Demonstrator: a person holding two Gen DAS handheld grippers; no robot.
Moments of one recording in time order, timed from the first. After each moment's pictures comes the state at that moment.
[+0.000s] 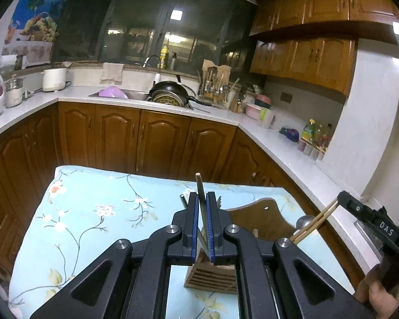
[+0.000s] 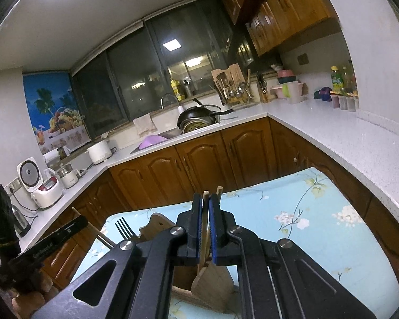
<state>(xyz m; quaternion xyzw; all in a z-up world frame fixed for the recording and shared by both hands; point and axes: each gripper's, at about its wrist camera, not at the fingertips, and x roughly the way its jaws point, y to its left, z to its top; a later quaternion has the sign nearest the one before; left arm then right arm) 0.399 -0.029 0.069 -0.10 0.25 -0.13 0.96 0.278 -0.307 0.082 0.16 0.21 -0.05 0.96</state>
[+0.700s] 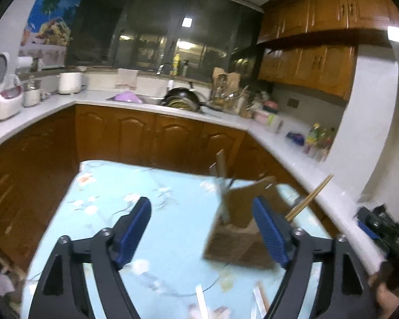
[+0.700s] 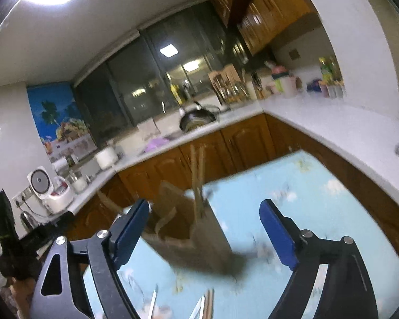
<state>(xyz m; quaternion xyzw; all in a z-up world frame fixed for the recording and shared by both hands) 0.293 0.018 0.060 -0.09 0.24 -0.08 0.96 0.191 -0.306 0.065 0.20 0.21 -0.05 0.96</state>
